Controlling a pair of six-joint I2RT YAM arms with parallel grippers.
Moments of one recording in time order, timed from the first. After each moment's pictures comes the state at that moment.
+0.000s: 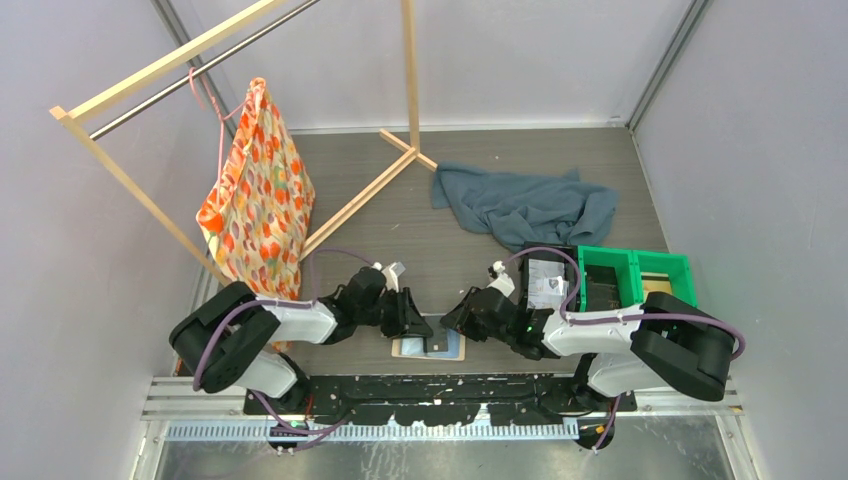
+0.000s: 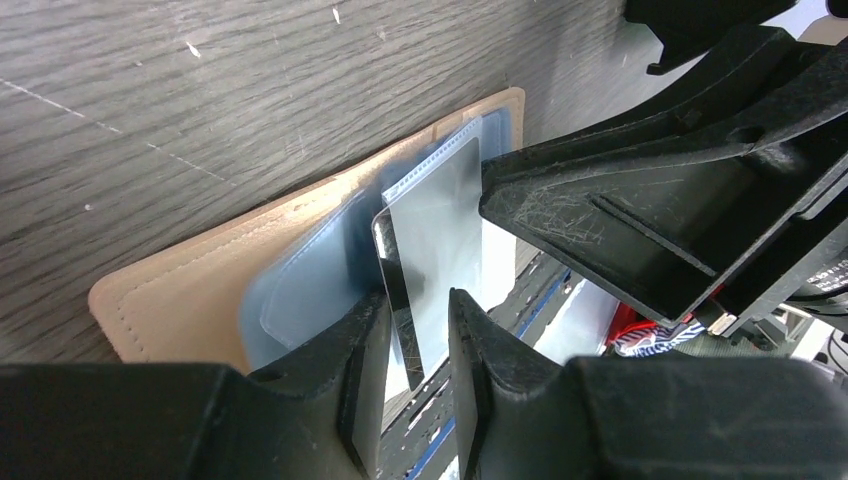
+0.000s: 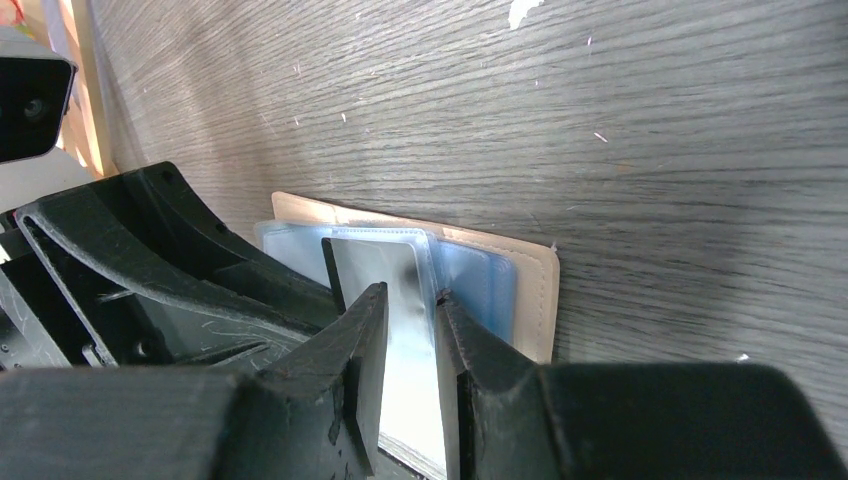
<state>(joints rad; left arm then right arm) -0.78 1.42 0.33 0.39 0.43 -1.00 1.05 1.31 0.35 0.25 0.21 1.34</state>
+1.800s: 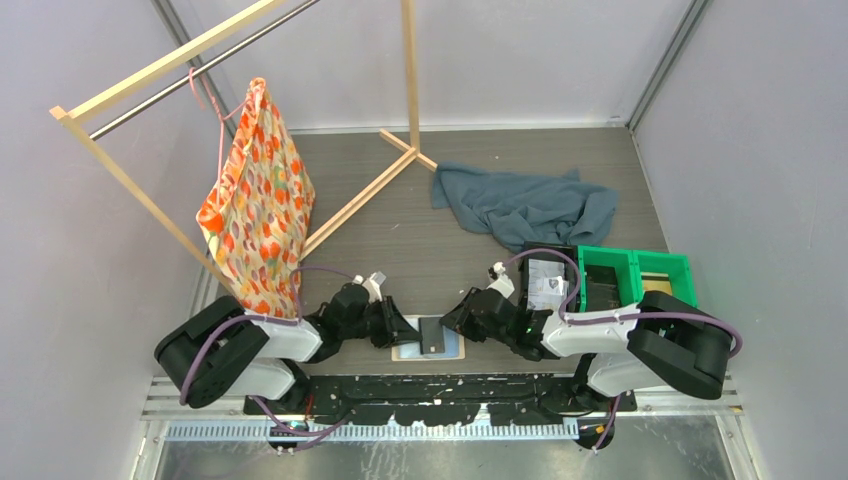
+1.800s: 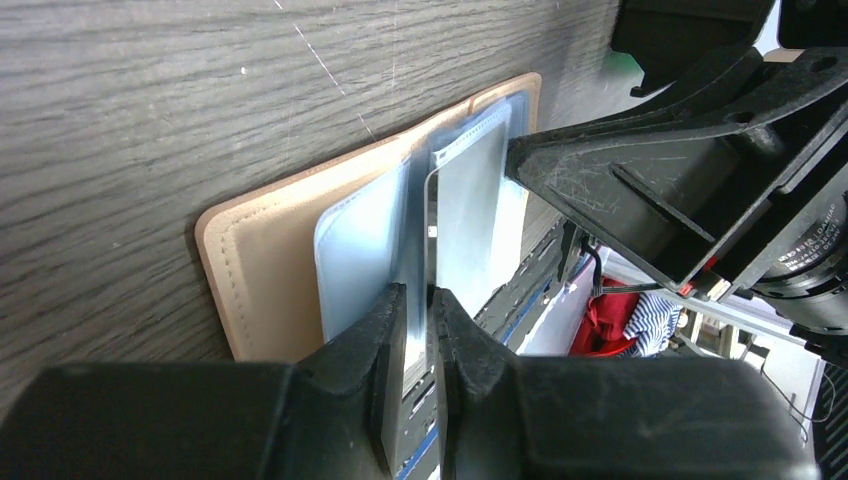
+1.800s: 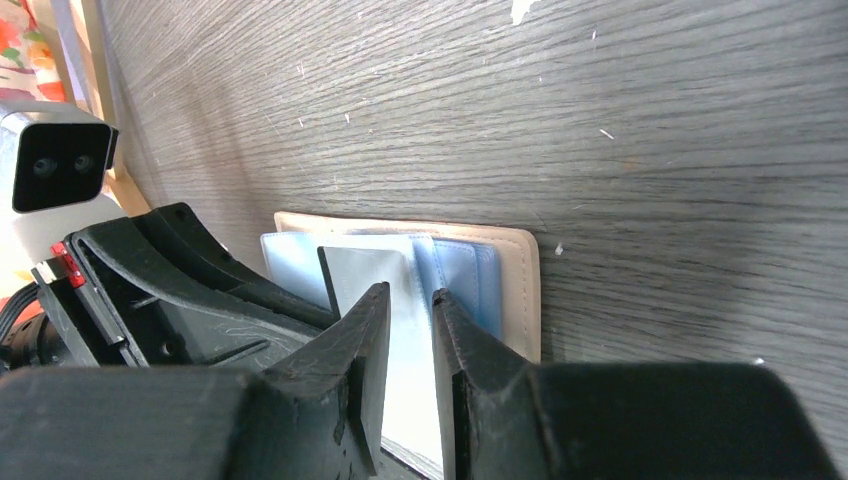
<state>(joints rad) -0.77 1.35 0.15 0.58 0.38 -1.15 1.05 1.33 0.34 0.28 0.22 1.36</state>
